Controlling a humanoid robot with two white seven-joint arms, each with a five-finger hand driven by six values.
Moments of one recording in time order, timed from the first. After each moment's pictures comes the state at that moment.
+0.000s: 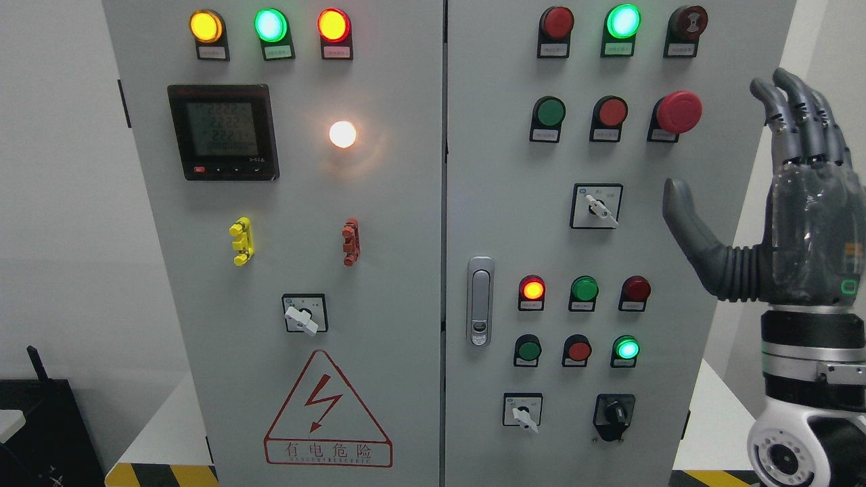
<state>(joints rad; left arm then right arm) 0.06 -0.08 0.00 0.00 0.04 -0.09 0.09 -0.68 0.08 -0.23 -1.97 1.07 -0.14 0.07</state>
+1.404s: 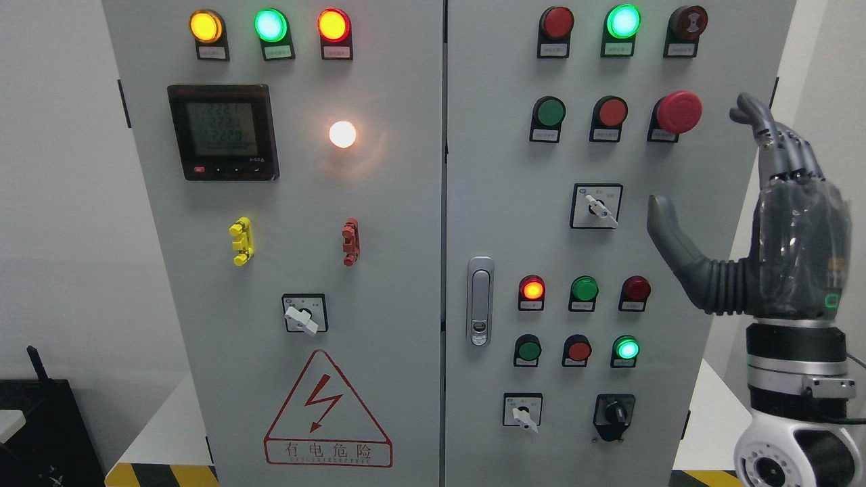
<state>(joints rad) 0.06 -0.08 0.00 0.00 0.04 -0.09 0.09 -0.63 0.10 -0.19 -1.97 1.02 -0.14 0.03</state>
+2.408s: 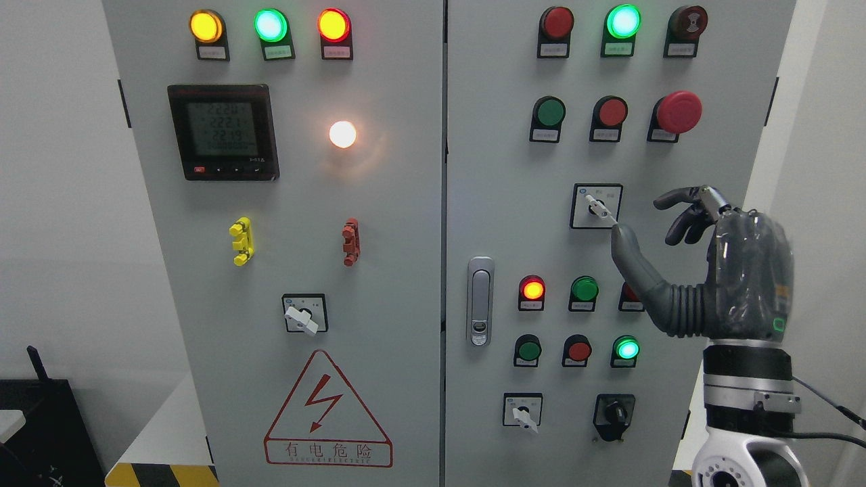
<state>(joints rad) 0.06 -0.08 0.00 0.00 0.04 -0.09 0.09 -0.58 0.12 -0.09 -1.96 1.01 0.07 0.03</state>
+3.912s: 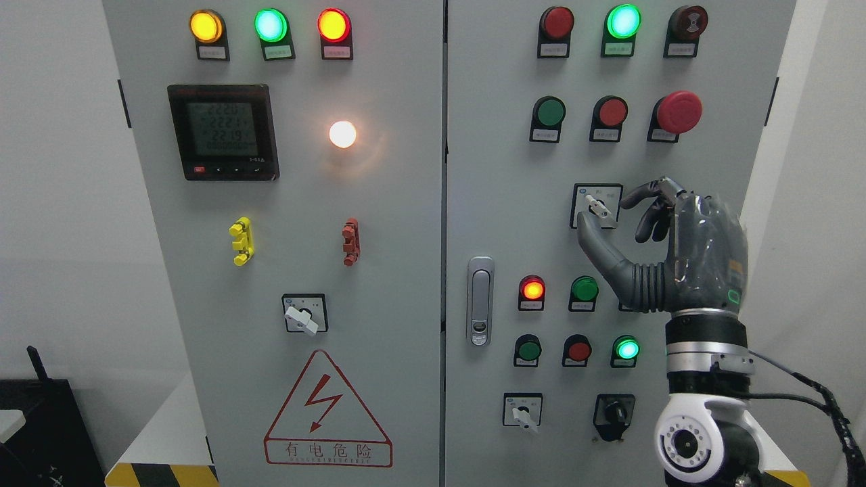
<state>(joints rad) 0.06 -0.08 0.00 0.00 0.04 -0.09 0.10 -0.67 0.12 -0.02 -1.88 1.04 0.23 0.06</state>
